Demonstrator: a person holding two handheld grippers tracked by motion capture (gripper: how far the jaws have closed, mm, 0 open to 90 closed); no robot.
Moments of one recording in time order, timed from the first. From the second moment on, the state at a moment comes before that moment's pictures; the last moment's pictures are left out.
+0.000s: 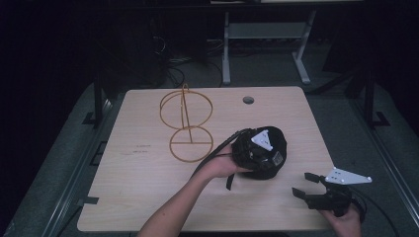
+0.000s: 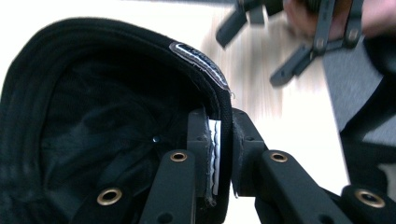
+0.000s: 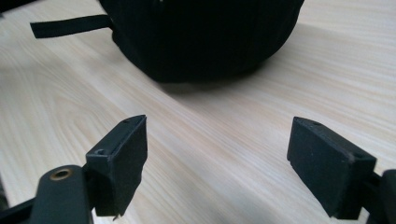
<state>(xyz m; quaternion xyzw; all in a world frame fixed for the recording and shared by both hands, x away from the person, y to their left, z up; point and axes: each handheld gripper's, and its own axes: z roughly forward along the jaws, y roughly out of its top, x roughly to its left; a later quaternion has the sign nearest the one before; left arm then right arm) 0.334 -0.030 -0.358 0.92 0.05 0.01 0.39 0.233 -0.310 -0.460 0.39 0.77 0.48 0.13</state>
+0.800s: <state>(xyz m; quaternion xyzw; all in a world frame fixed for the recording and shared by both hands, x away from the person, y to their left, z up) 0.342 -0.013 -0.302 0.88 0.08 -0.03 0.47 0.238 -0.273 -0.413 0.34 0.74 0.55 0.16</state>
